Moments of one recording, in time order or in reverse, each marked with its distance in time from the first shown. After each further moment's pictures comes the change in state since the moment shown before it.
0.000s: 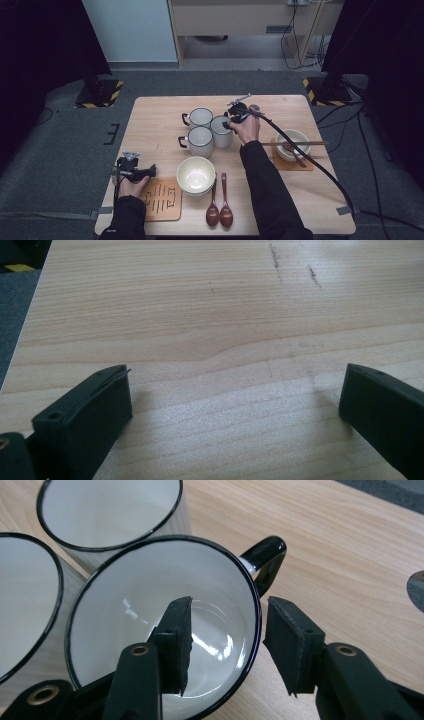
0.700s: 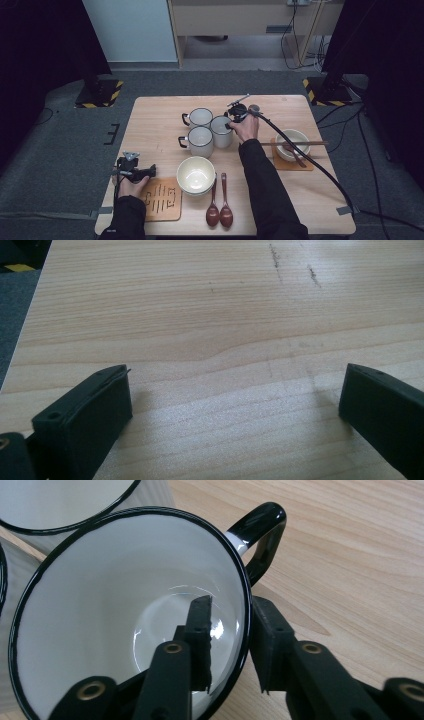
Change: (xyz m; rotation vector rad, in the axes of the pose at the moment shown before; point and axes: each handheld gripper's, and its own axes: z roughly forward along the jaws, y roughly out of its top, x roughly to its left) left arm 0.000 0.000 0.000 0.000 0.000 0.000; right arm -0.008 -0.002 0.018 0.083 0.011 0.051
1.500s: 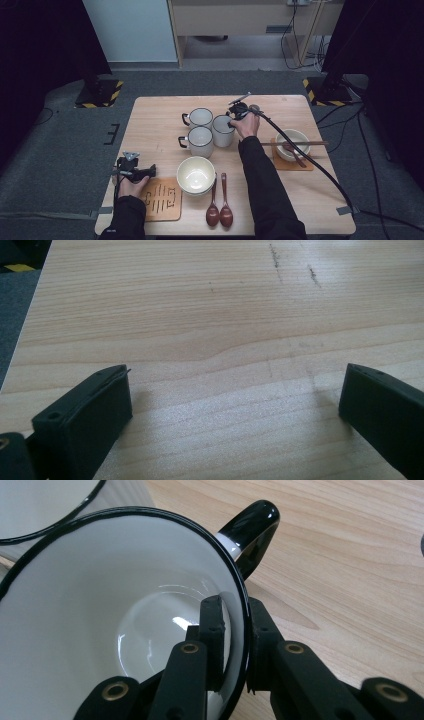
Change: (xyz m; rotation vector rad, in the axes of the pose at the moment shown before) left arm 0.000 0.000 0.000 0.000 0.000 0.000; right arm -0.008 0.004 0.003 0.033 -0.019 0.047
